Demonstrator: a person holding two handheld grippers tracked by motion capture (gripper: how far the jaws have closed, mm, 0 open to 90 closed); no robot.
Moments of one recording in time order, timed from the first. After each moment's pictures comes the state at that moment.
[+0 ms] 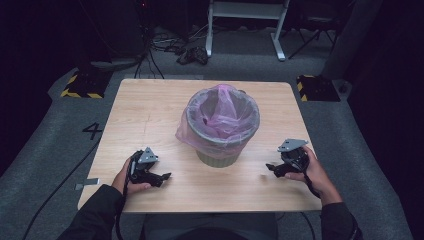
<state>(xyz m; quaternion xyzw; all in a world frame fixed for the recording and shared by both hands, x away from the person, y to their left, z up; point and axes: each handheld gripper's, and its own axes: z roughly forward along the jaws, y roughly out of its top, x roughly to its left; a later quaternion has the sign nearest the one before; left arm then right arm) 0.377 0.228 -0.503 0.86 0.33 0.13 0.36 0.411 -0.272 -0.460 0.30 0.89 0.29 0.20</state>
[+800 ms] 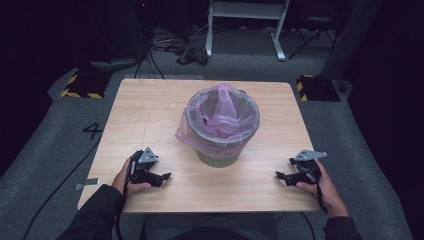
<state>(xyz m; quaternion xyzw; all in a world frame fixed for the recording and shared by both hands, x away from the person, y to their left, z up) 0.377 0.229 -0.503 0.86 0.33 0.13 0.36 0.391 -0.322 -0.498 0.38 0.84 0.34 0.16</state>
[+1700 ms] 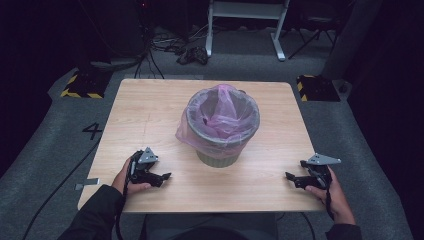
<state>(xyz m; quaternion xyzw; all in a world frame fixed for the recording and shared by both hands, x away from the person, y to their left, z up) 0.377 0.228 -0.503 0.86 0.33 0.14 0.36 0.378 -0.351 -0.503 0.42 0.81 0.36 0.19</state>
